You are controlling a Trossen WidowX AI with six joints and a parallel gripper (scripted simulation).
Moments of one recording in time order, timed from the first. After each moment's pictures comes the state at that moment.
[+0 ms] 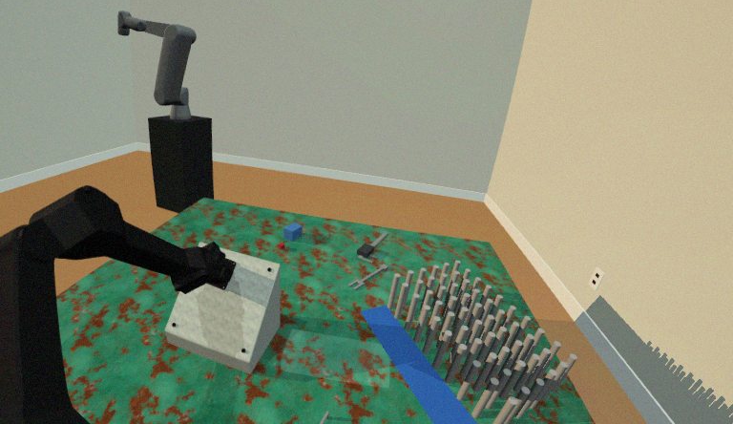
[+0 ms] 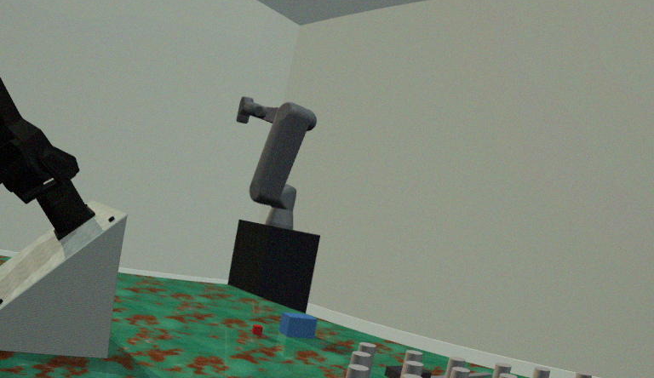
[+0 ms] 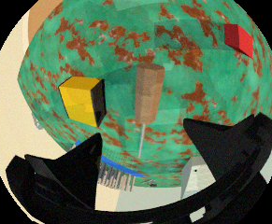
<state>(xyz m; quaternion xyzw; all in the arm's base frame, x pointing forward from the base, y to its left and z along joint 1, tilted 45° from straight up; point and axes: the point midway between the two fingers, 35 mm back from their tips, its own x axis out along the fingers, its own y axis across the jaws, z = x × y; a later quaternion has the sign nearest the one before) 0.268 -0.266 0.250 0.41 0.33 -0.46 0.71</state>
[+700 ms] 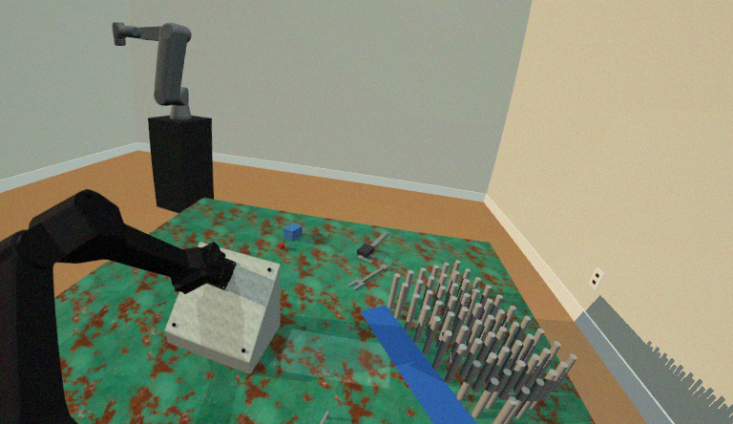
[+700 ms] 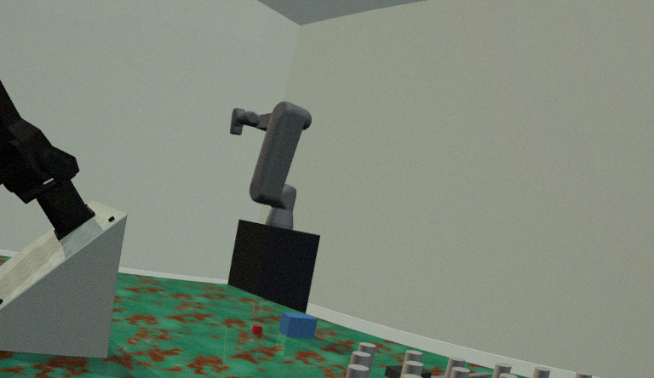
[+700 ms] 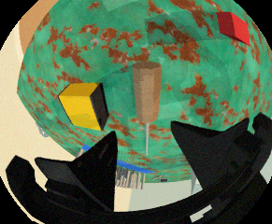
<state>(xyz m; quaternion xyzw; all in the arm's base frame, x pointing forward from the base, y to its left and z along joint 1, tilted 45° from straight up) 0.269 -0.268 0.250 0.46 0.31 -0.47 0.69</state>
